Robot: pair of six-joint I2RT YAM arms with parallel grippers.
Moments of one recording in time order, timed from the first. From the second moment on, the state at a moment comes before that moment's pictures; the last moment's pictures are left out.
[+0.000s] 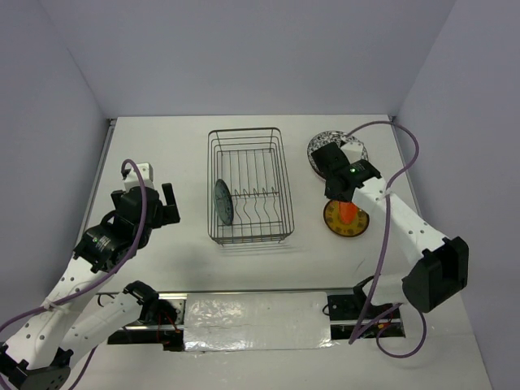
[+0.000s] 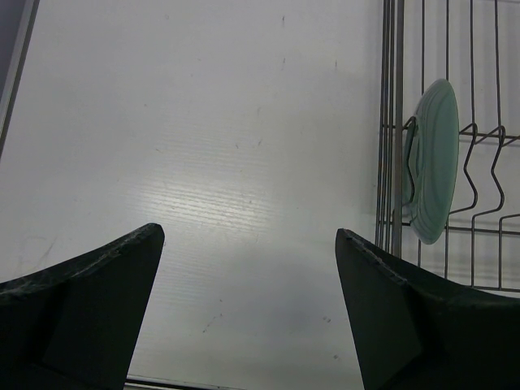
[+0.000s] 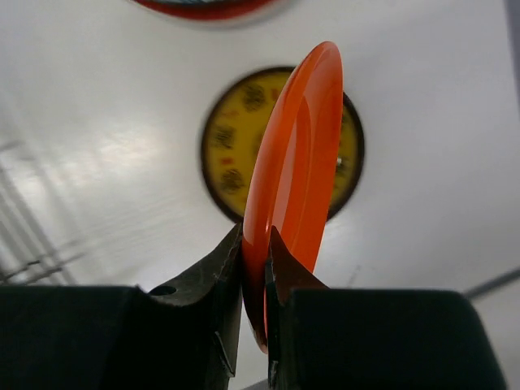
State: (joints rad) left arm -0.51 0.72 0.92 -0.84 -0.55 -0.45; right arm 0.49 1.32 1.23 -0.96 0.58 0.65
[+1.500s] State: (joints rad) left arm -0.51 0.73 0.92 -0.83 -0.54 -0.45; right arm 0.54 1.32 1.25 -0.79 0.17 0.52
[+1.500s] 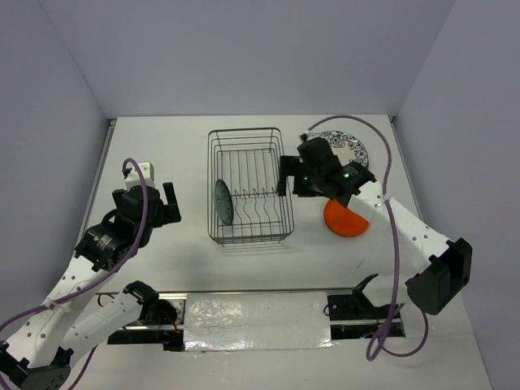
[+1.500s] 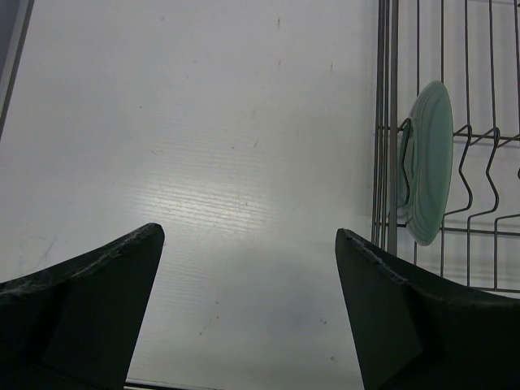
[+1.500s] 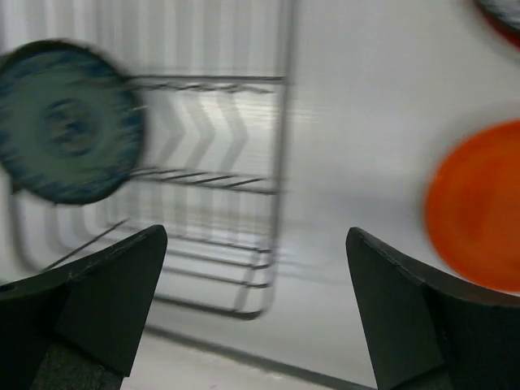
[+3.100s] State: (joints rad) left arm -0.51 0.68 0.92 -0.87 -0.66 -0.50; right arm 1.05 2.03 1.81 -0.67 0.38 0.88
